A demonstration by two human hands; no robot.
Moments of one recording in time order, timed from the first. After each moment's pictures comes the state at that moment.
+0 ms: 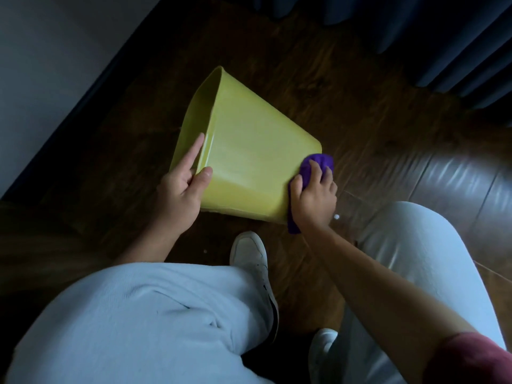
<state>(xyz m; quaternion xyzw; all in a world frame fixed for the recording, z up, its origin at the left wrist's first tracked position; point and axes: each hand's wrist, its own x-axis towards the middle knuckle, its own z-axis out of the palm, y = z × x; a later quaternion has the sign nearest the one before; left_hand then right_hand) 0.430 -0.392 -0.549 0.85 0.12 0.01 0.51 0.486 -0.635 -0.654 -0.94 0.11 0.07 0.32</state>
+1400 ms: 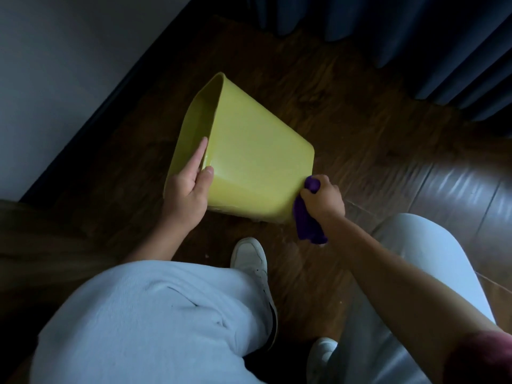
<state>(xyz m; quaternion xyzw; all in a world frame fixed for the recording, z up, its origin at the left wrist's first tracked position) 0.440 -0.411 -0.533 0.89 0.13 0.04 0.43 0.516 -0.676 -0.657 -0.90 0.14 0.22 0.35</state>
